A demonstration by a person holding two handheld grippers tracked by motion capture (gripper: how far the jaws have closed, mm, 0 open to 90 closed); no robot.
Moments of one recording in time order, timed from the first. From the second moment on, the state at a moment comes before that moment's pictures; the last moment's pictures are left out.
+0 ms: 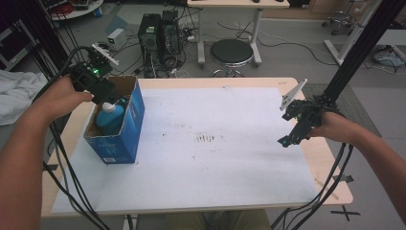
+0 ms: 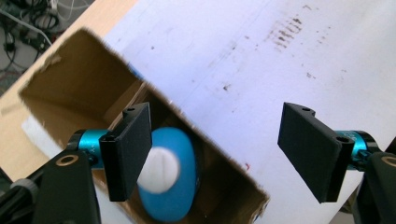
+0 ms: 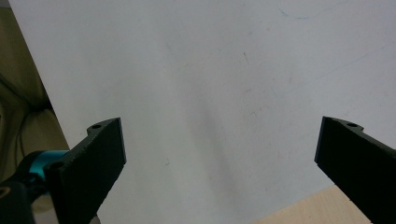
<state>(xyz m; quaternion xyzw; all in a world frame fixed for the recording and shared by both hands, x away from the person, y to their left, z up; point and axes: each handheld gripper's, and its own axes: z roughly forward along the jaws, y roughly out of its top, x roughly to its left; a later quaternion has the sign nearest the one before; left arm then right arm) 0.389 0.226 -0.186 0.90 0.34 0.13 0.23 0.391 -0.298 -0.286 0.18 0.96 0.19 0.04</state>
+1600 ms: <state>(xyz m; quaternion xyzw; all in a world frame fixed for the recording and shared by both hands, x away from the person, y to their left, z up) 0.442 0.072 -0.243 0.97 0.15 0.07 0.16 0.394 -0.285 -0.285 0.18 0.96 0.20 0.05</state>
